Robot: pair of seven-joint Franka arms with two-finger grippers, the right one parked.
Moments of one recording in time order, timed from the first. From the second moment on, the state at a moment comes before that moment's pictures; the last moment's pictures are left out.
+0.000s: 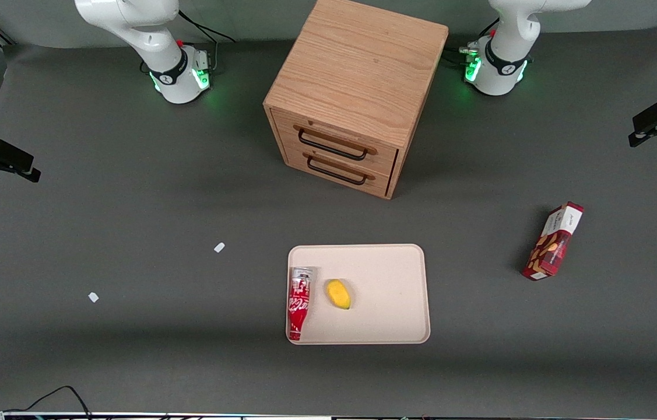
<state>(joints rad) -0.05 -0.02 0.07 -1.49 0.01 1.44 0.10</state>
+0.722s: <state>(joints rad) -0.05 0.02 0.06 -1.55 0.01 1.46 0.12</state>
